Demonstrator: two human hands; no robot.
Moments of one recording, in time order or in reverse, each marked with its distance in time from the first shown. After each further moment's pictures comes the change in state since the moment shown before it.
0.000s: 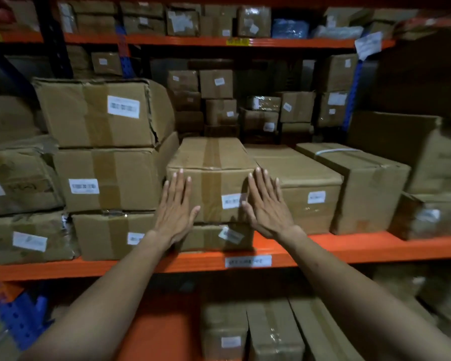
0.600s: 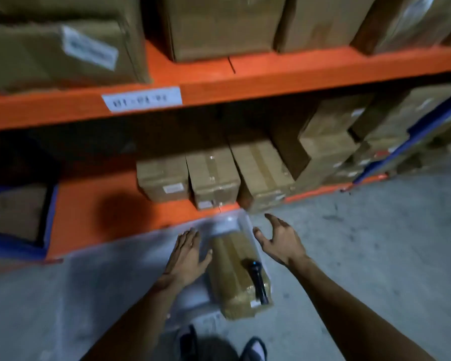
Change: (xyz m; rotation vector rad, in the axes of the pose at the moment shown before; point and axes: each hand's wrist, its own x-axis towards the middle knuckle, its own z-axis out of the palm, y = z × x) left_hand -0.370 0.307 0.230 -0.479 -0.914 -0.098; right_hand -0.445 0.094 0.106 0.396 -0.730 0.800
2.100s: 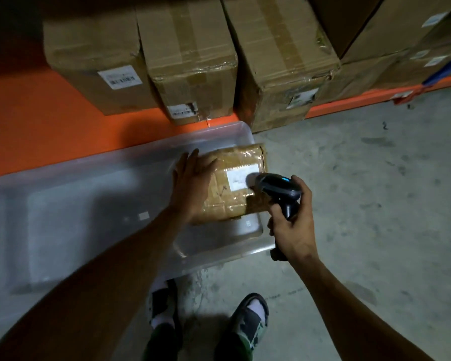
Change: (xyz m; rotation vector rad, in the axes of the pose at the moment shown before) left_hand 0.149 -0.053 0.336 -0.030 0.226 0.052; right_hand 0.042 0.233 0.281 0.835 0.158 0.311
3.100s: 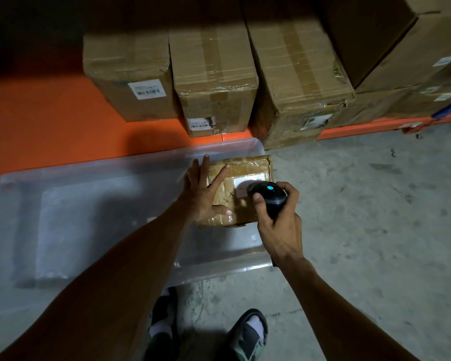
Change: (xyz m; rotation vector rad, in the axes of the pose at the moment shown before) left_hand 0.012 -0.013 -0.027 0.150 -0.417 0.014; right_hand 0.007 -0.039 0.049 -0.258 -0.039 -0.147
